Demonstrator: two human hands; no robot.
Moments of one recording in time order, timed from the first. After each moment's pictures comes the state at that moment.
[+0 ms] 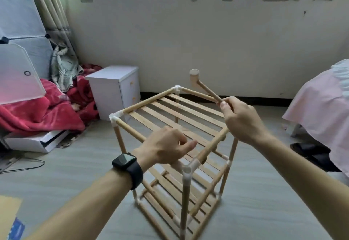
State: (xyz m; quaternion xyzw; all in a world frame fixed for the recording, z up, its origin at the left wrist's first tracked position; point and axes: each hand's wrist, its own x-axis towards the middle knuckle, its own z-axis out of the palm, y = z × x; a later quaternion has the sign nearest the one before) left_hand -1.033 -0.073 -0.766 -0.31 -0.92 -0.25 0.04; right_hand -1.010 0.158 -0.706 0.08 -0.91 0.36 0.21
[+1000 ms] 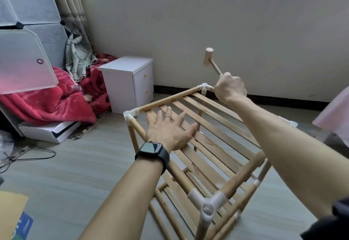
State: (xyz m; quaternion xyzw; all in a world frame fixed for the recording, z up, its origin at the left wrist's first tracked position) left_hand -1.117 -0.102 -0.776 -0.01 -1.00 -0.06 -0.02; right_hand -1.222 0.084 -0.706 -0.07 -0.96 0.21 0.17
